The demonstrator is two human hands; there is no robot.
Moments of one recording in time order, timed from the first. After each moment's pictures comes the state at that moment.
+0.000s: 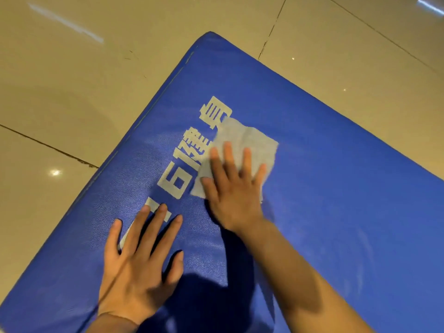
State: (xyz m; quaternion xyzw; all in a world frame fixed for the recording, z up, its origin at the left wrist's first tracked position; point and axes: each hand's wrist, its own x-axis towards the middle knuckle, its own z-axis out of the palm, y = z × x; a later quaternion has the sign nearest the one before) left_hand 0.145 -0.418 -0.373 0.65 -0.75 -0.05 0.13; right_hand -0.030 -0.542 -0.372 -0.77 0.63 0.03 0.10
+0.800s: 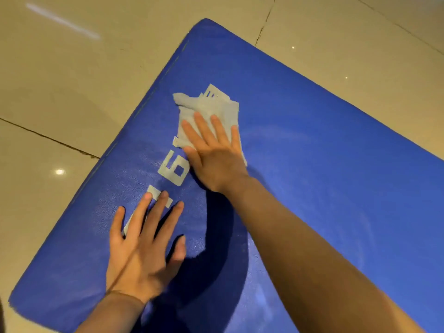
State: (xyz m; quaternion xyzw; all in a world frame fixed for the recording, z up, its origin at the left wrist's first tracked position) left_hand 0.148 -0.420 -0.370 0.64 -0.76 -0.07 0.11; right_hand -0.001 -0.581 -0.362 -0.82 0.57 0.04 0.11
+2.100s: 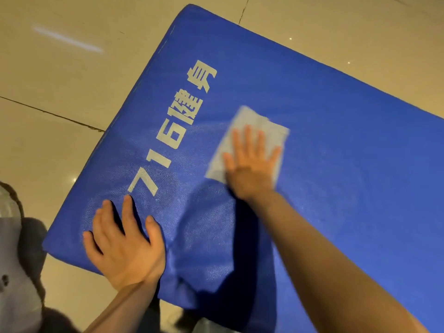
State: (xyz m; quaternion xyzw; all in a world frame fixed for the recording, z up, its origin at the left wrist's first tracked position) left_hand 0.136 -0.344 -0.389 0.84 -0.51 0.02 0.17; right_hand -0.063 -0.480 -0.377 -0.69 0.72 0.01 0.09
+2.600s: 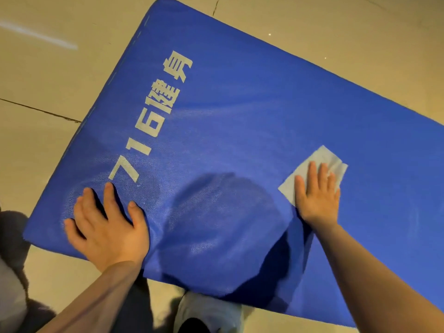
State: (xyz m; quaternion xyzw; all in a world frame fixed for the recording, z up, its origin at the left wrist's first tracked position) left_hand 0.136 -0.344 -0.377 0.84 -0.50 -0.05 0.18; right_hand -0.236 -0.365 -0.354 -0.48 0.87 0.03 0.14
